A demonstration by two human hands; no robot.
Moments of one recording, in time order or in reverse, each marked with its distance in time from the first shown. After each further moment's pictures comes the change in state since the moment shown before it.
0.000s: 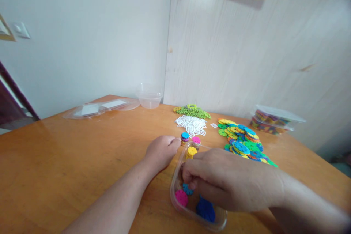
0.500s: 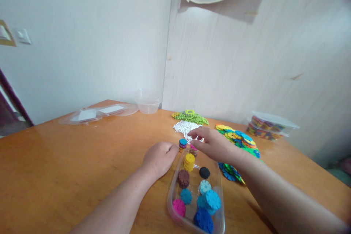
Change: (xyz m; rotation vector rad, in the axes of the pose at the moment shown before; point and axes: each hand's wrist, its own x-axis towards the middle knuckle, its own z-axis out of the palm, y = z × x) left_hand -0.002 0.001 -0.001 0.006 0.006 -0.013; right_hand 0.037 0.095 0.005 -0.048 0.504 0.261
